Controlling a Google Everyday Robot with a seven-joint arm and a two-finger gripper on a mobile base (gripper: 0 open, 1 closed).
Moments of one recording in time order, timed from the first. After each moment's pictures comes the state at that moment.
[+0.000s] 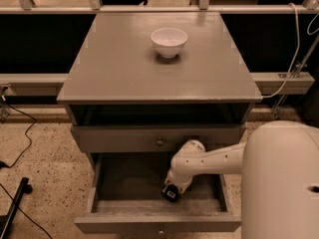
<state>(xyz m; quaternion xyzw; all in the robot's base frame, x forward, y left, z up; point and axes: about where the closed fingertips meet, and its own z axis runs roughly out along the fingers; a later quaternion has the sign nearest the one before) 0.546 -0.072 0.358 -0.96 0.26 -0.03 0.07</state>
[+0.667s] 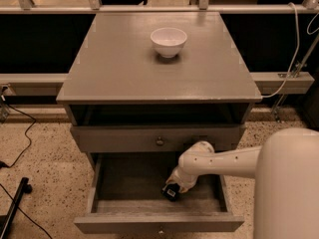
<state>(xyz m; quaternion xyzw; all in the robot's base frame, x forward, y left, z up) 0.546 -0.078 0.363 -0.96 0.27 -0.02 0.10</state>
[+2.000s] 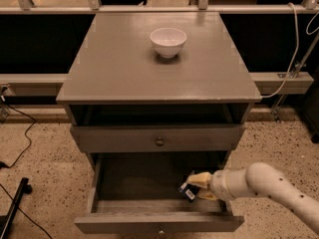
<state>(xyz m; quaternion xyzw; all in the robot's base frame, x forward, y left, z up) 0.489 -0.138 0.477 -0.88 0.29 -0.02 0.38</state>
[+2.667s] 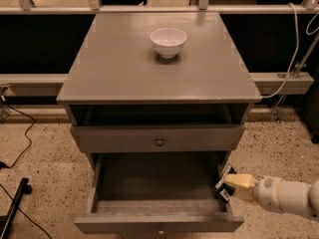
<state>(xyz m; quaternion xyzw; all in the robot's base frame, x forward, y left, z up) 0.444 -0.238 0.569 -0.86 0.28 -0.13 0.40</state>
